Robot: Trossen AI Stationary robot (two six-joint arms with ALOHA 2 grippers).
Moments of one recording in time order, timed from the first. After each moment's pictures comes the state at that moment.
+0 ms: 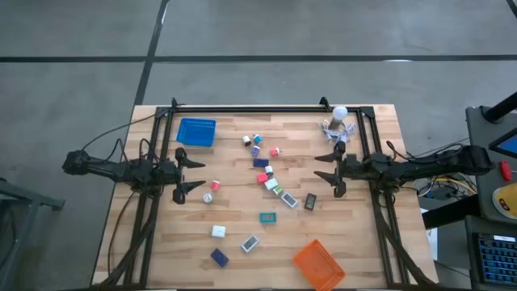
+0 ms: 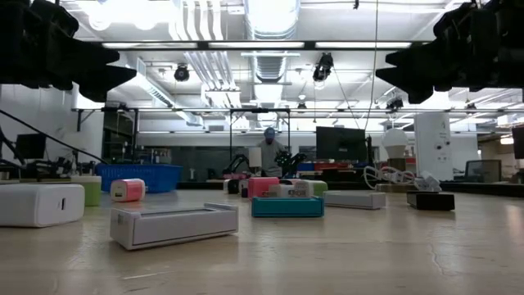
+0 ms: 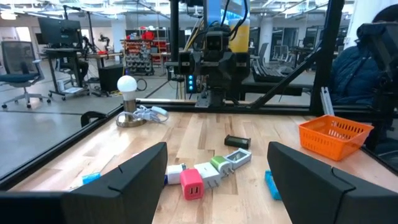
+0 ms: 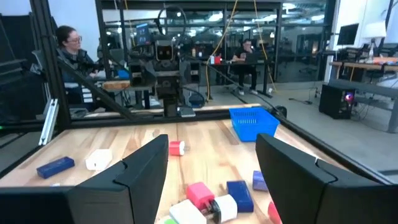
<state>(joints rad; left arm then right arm) -0.21 0.10 0.01 0.12 -0.28 0.01 0.00 0.73 0.01 0.80 0.11 0.05</state>
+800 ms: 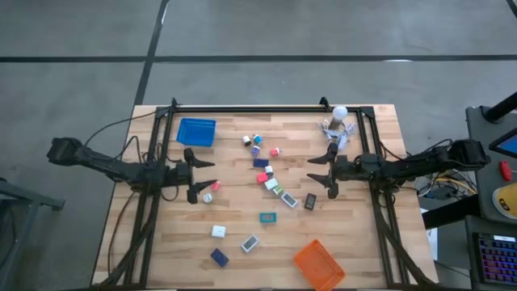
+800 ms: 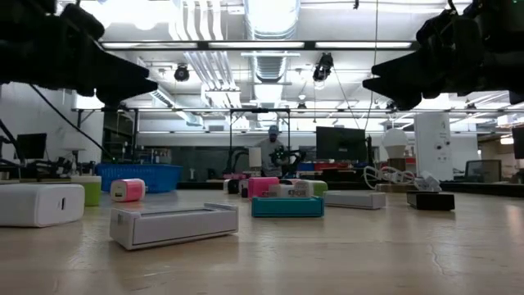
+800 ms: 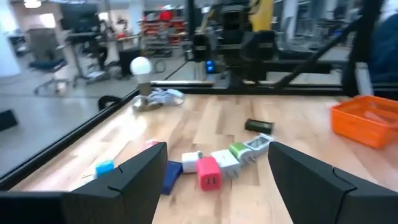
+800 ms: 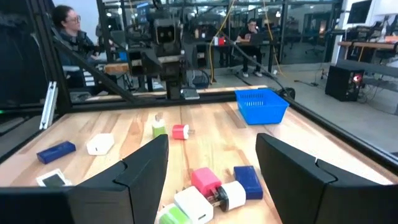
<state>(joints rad) -0.21 0.64 0.05 0.49 -0.38 0.00 0.00 0.96 0.06 0.90 0.09 0.07</state>
